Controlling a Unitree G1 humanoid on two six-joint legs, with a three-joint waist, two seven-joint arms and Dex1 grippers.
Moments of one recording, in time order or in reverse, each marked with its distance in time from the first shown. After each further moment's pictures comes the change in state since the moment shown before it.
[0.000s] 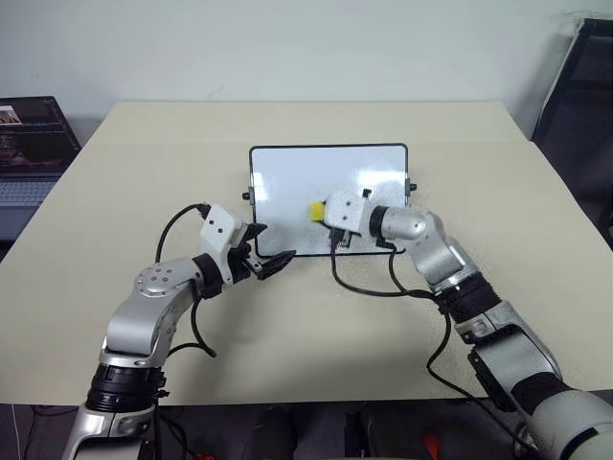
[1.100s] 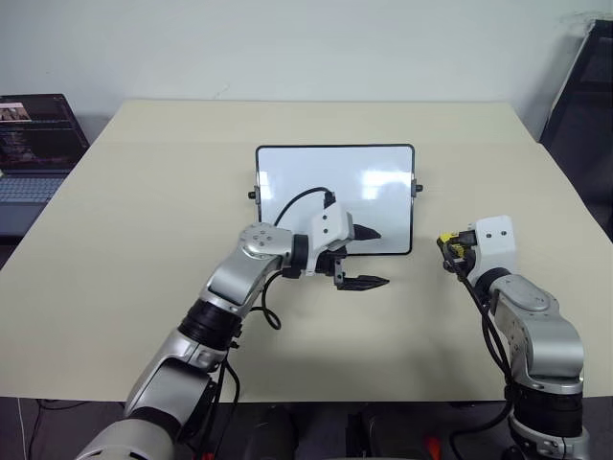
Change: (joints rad) left arm -0.411 -0.237 -0.401 0.337 0.142 -0.289 -0.364; right arm 0.574 0.003 -0.460 -0.665 0.221 0.783 -0.460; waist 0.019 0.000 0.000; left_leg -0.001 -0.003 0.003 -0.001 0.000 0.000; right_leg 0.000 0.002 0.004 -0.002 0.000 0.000
